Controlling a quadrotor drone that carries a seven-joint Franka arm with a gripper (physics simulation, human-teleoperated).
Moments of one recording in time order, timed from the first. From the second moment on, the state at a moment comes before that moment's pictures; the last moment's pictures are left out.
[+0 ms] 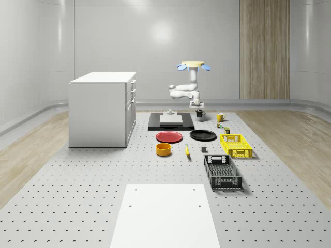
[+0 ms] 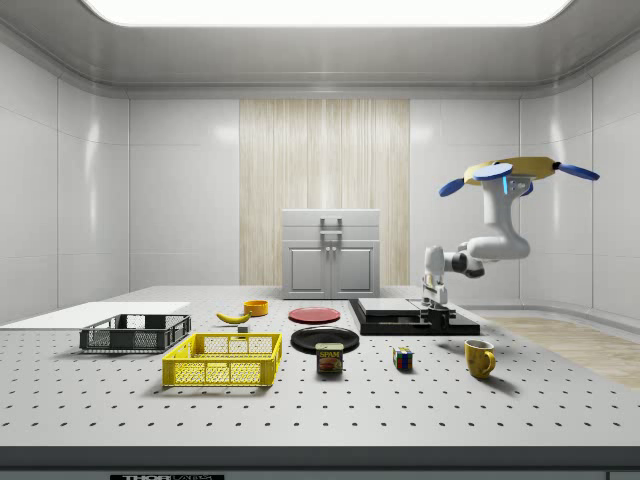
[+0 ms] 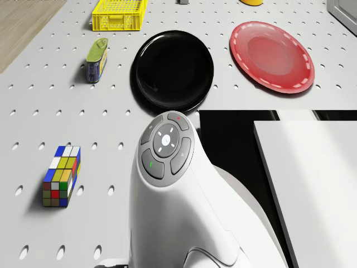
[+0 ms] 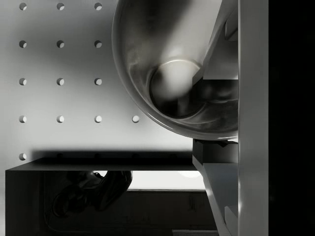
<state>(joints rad) -1.18 -1.39 1.29 -2.87 -1.88 1.47 1.70</state>
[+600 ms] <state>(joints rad) -1.19 -1.41 1.32 -2.87 -1.85 1.49 1.71</state>
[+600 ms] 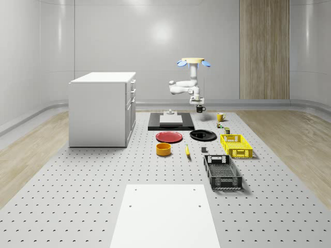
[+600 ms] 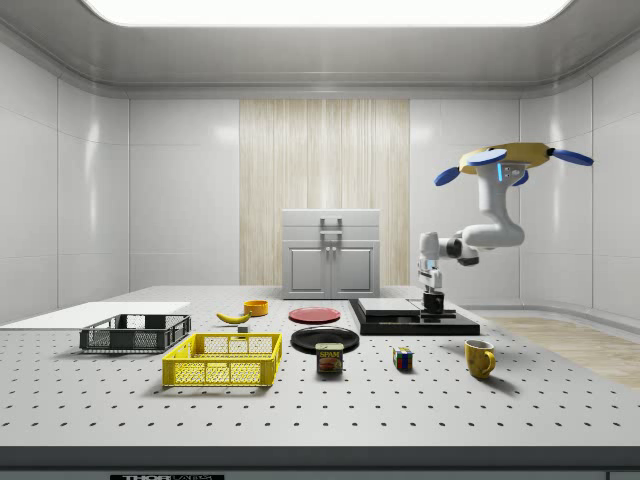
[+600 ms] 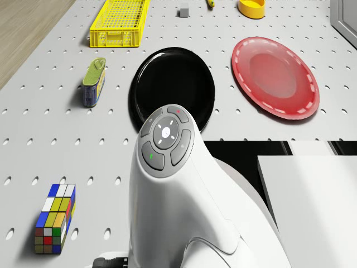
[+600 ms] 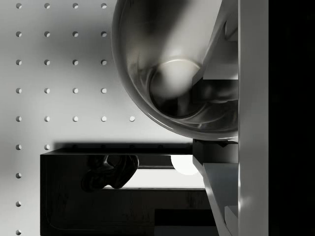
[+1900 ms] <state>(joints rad) -1.20 -1.46 1.33 -2.87 -1.83 1.53 1.72</state>
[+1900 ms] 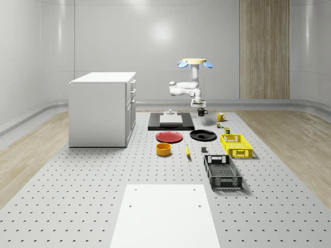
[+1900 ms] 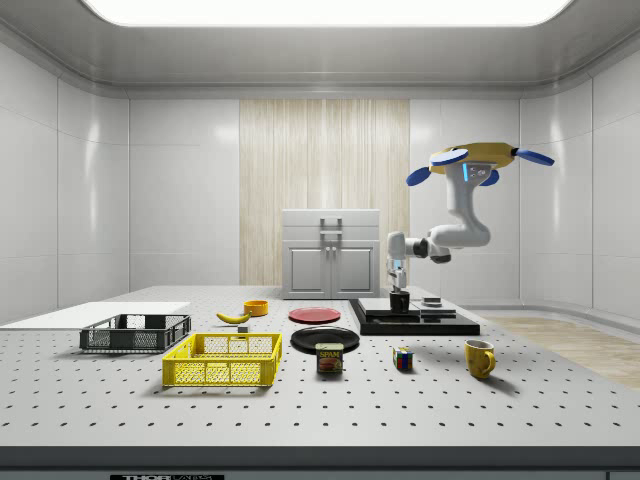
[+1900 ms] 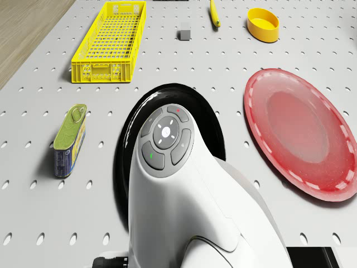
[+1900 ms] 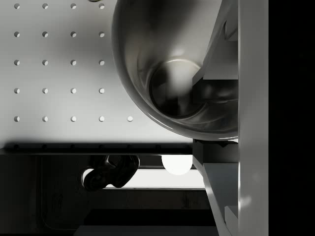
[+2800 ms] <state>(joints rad) -1.21 -1.49 1.34 -2.87 -1.82 1.55 1.73</state>
